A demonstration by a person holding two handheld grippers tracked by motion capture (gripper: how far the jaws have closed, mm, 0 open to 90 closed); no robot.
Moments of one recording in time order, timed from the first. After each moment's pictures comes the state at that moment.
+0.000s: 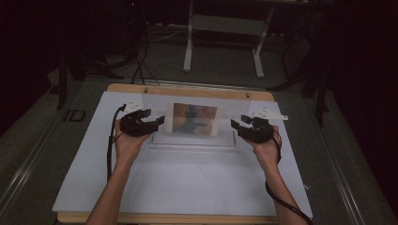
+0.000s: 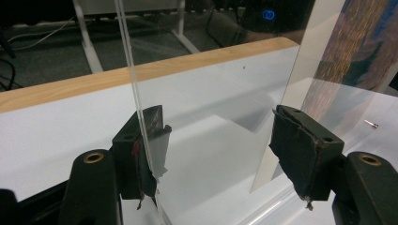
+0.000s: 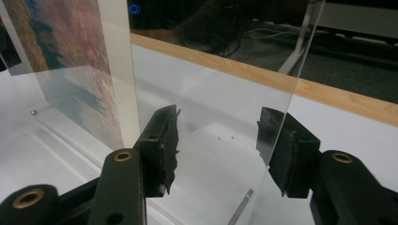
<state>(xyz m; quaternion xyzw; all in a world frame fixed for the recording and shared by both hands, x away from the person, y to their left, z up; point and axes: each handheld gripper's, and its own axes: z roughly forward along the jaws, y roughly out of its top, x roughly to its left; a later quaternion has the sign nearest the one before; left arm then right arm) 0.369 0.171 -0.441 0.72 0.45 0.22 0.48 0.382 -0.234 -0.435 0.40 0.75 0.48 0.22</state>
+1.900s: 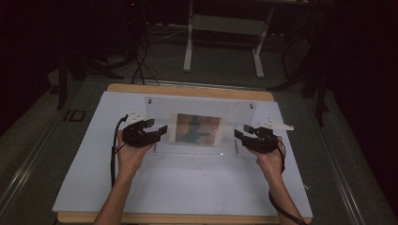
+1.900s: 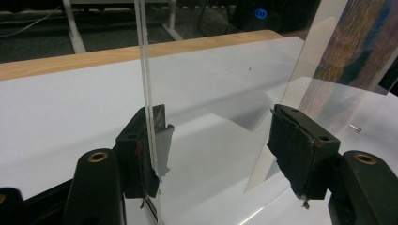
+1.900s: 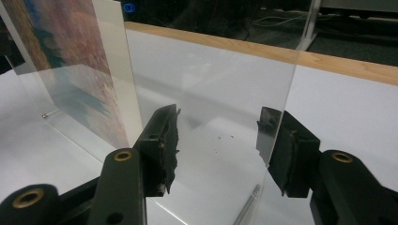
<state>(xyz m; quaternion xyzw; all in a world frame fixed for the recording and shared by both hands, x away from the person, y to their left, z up) 0.346 0.162 -0.458 0.72 0.45 0.20 0.49 0.363 -0.252 -0.455 0.41 0.74 0.49 0.19</state>
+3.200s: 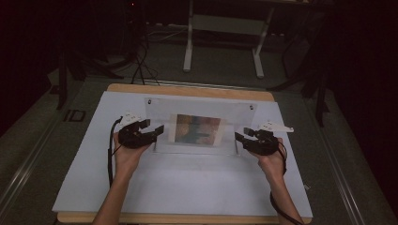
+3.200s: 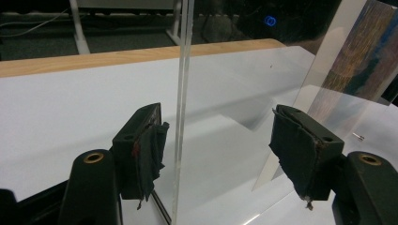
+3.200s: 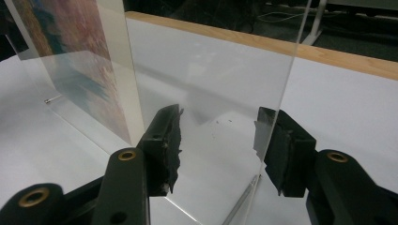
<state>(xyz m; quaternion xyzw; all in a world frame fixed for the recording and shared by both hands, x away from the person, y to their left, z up) 0.342 0.173 -0.461 0.70 0.46 0.20 0.51 0.359 -0.255 -0.459 0.40 0.76 0.48 0.19</state>
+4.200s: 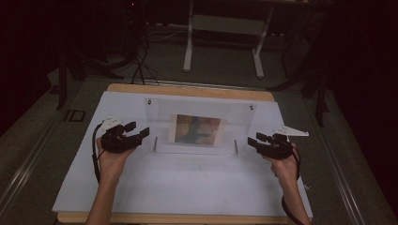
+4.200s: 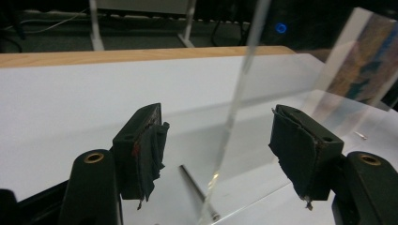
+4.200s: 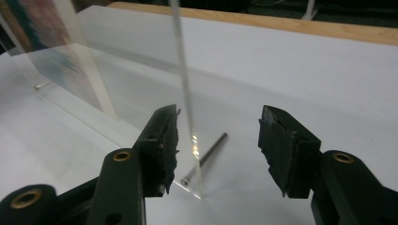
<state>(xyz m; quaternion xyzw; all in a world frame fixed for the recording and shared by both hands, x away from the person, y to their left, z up) 0.319 0.213 -0.458 0.68 0.49 0.21 0.51 0.354 -0.301 -0.470 0.43 0.75 0.48 0.16</state>
